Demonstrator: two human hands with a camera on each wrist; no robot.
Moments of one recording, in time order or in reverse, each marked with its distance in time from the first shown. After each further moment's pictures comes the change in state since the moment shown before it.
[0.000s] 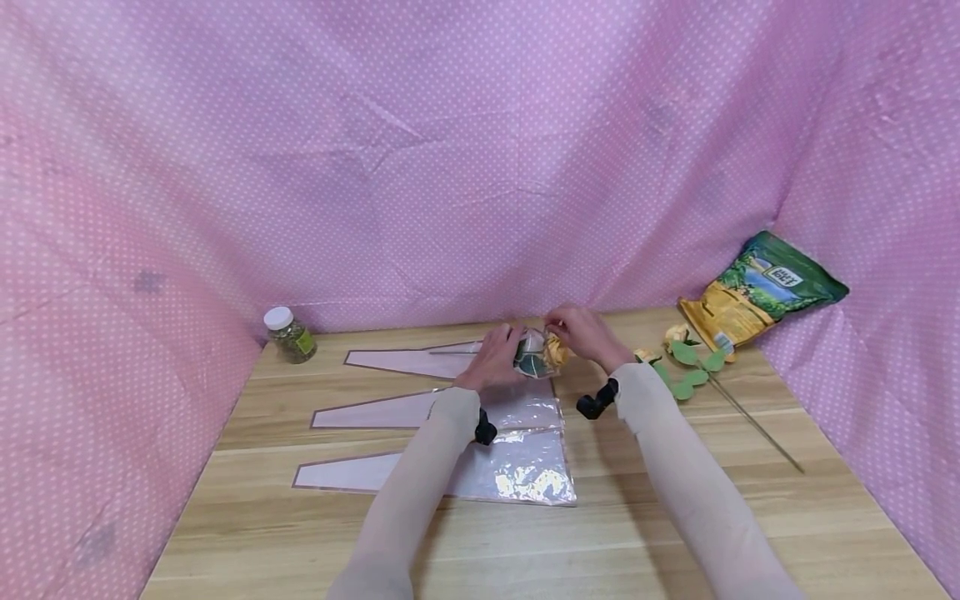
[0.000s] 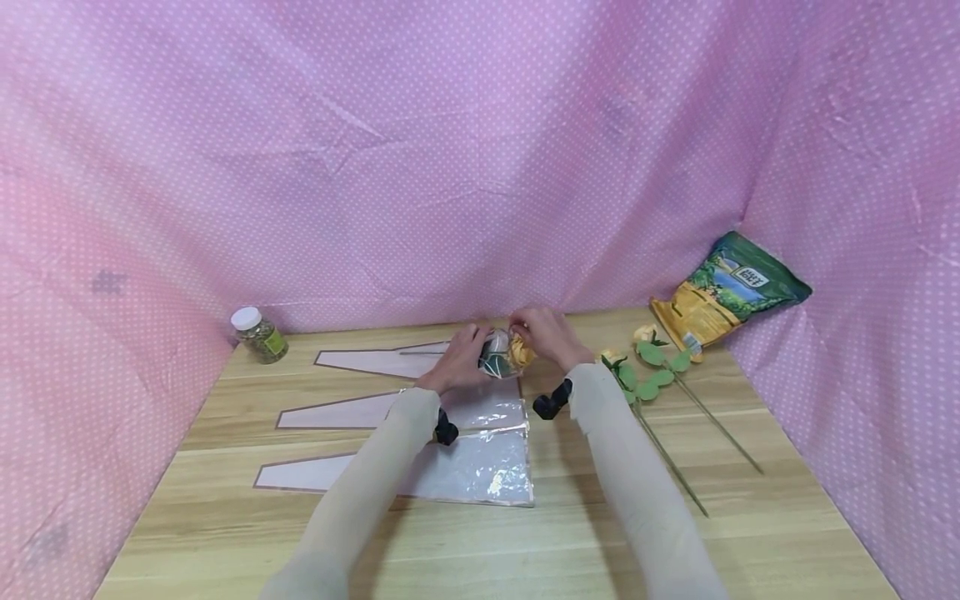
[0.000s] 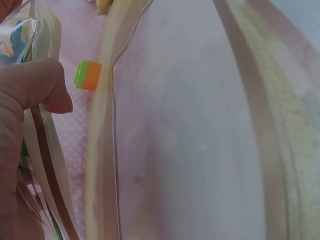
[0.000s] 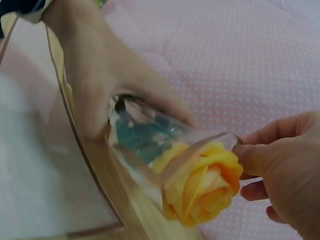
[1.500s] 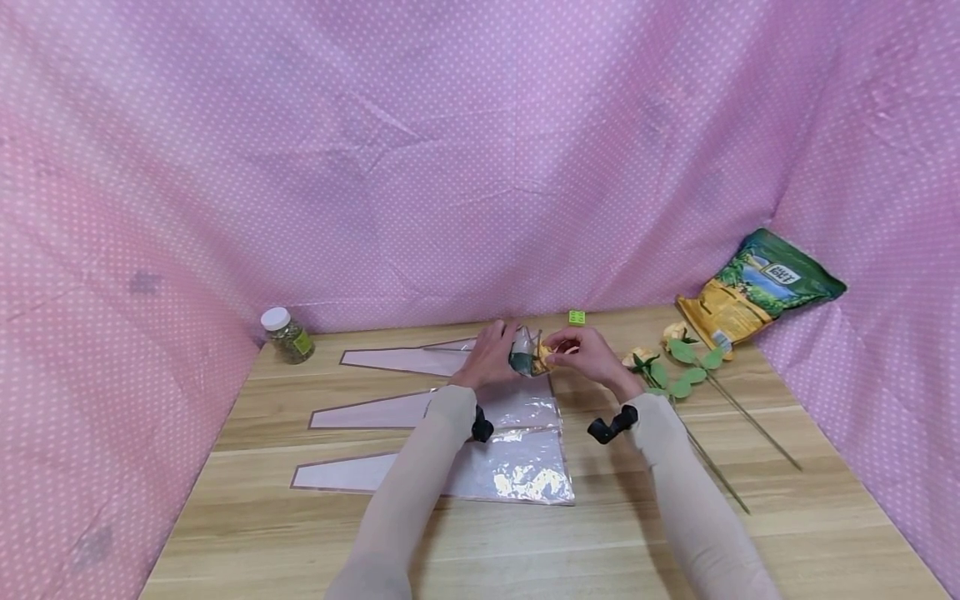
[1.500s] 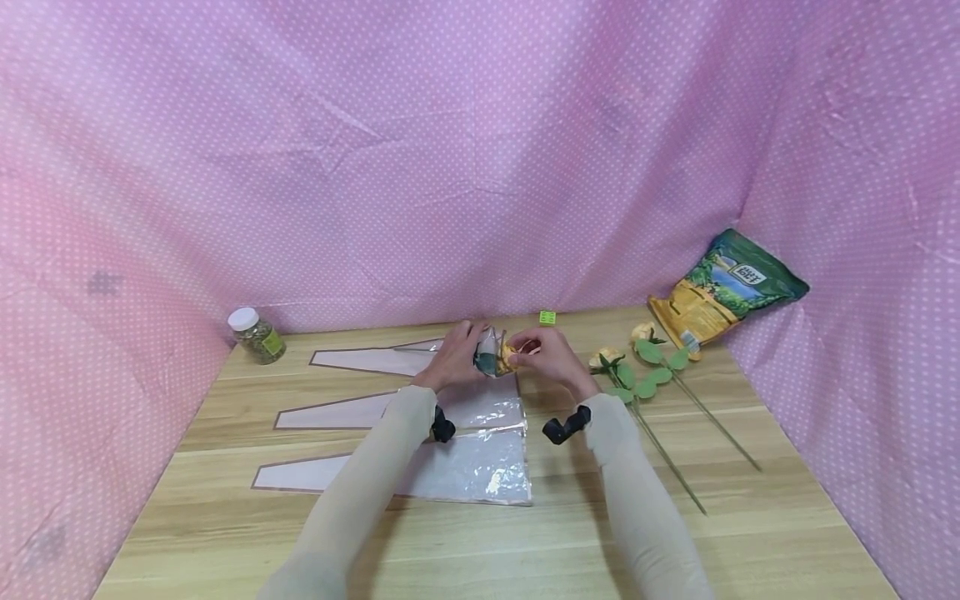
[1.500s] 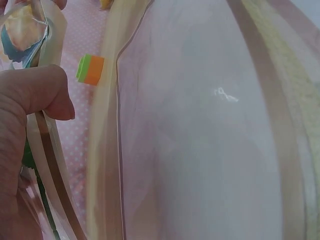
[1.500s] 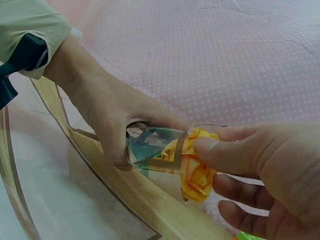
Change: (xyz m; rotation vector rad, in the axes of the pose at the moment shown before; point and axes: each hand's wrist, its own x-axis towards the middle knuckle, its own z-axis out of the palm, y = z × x) left_hand 0.002 -0.007 -0.002 0.042 0.056 0.020; right_hand -0.037 0.003 0.016 0.601 -0.041 0.235
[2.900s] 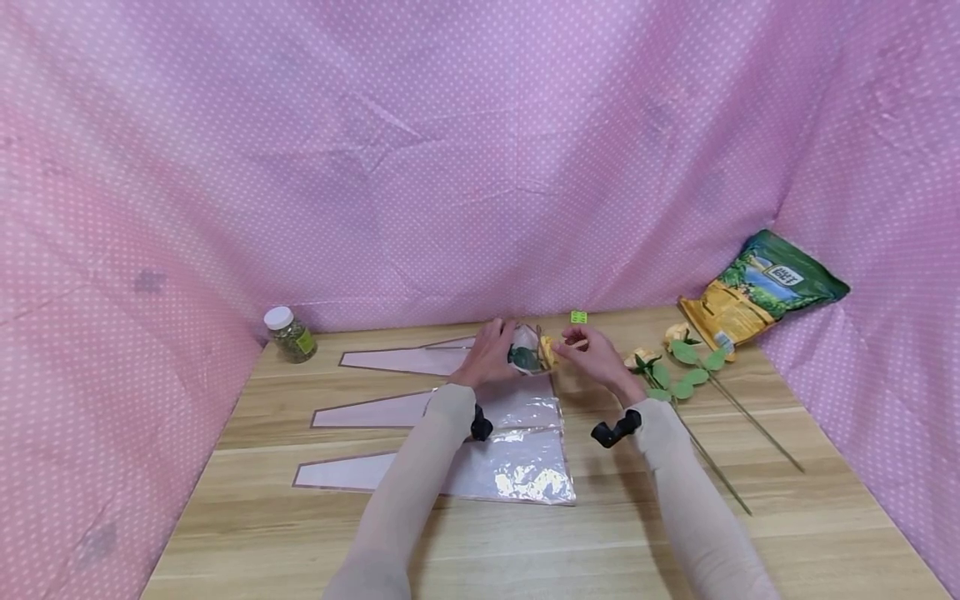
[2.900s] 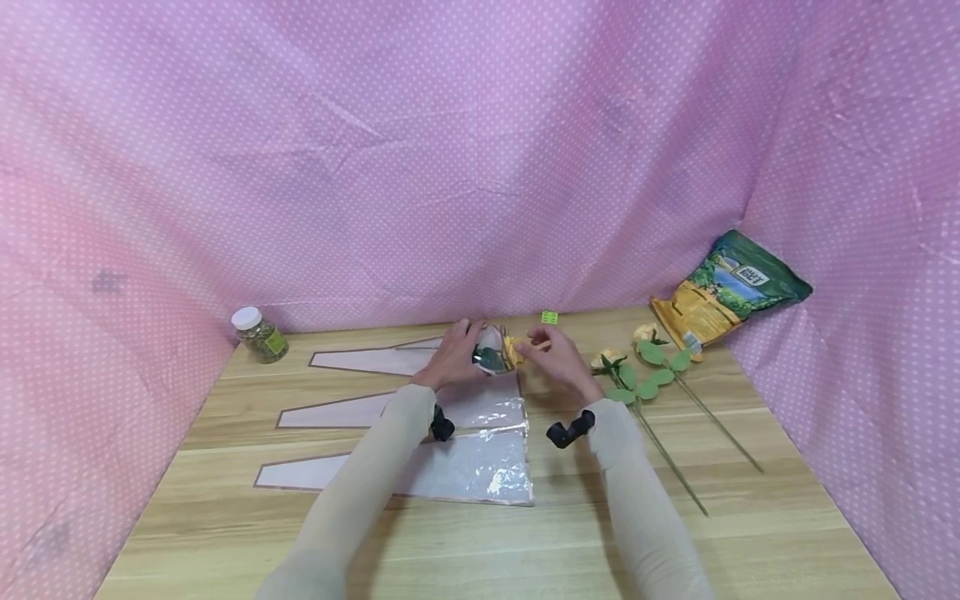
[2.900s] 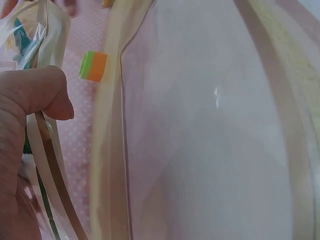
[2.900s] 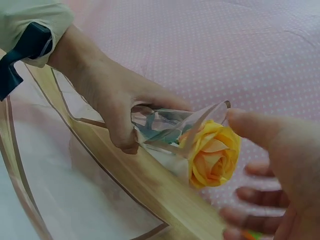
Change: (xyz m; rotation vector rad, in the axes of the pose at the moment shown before) left_hand -0.001 -0.003 -0.002 0.000 -0.002 -0.026; right_hand -0.007 0.011 0.002 -0.006 0.098 0.215
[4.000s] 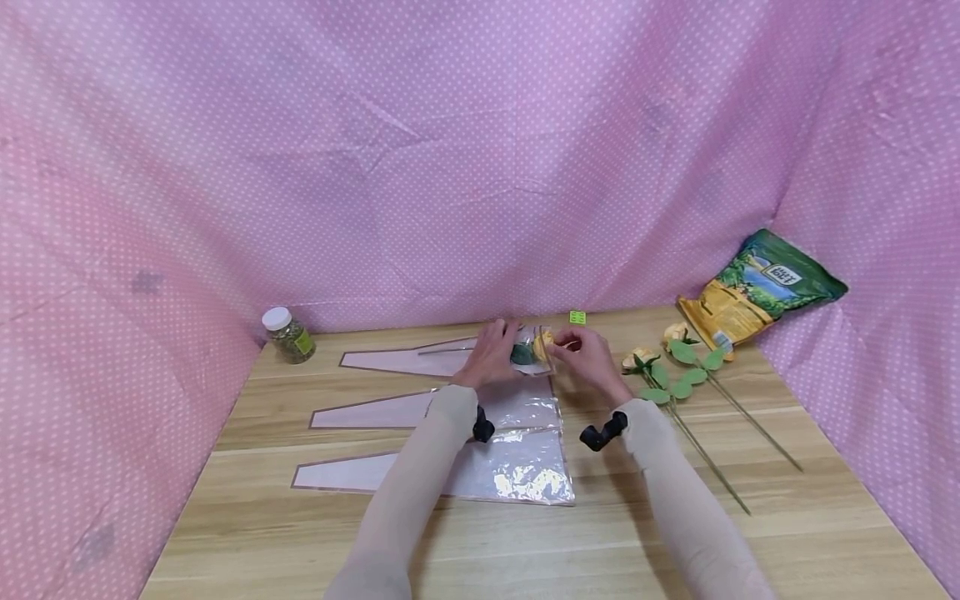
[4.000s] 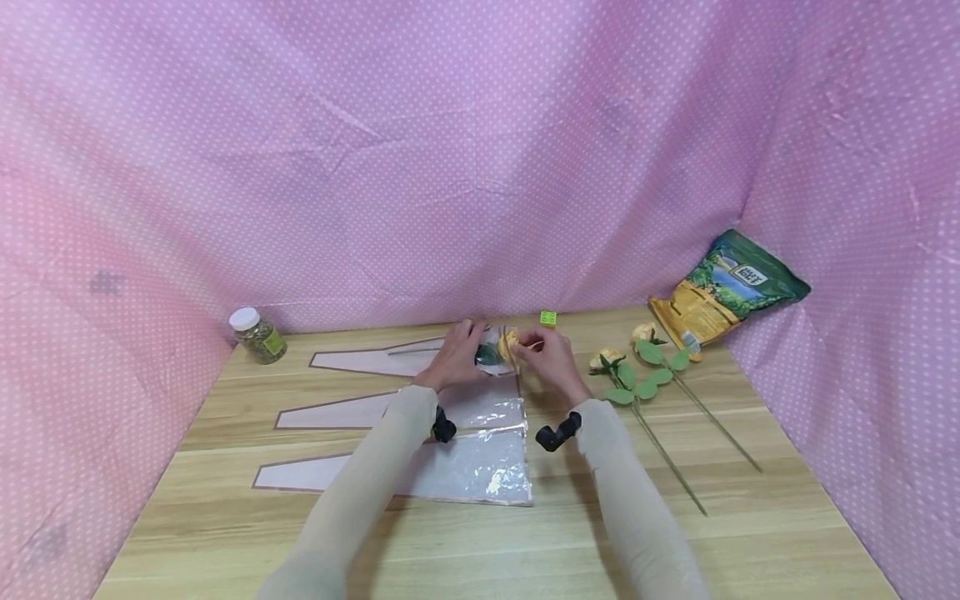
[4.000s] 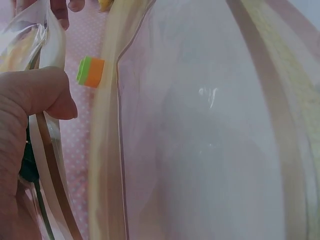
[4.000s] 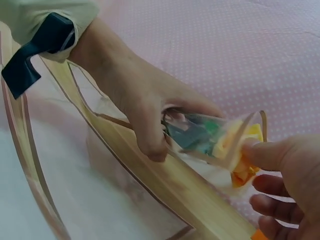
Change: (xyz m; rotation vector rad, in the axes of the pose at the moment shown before) left_hand 0.002 0.007 0.000 0.007 -0.004 0.002; right_hand 0.004 -0.003 0.015 -0.053 0.149 -0.106
